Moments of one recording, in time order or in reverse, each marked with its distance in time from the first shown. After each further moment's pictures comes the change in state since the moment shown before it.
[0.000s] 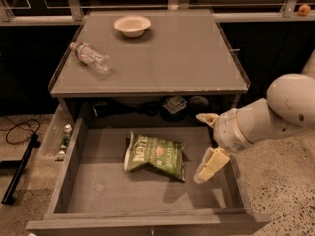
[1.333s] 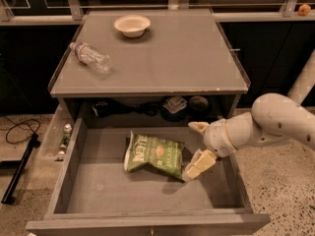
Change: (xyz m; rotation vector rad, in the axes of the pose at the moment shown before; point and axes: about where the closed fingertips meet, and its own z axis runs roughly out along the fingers) arm 0.025 -0.021 0.065 -0.050 -0.139 0.118
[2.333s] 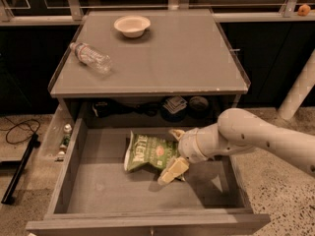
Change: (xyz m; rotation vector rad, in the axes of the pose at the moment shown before) arm -0.002 -0.003 0.085 0.016 0.001 -0.004
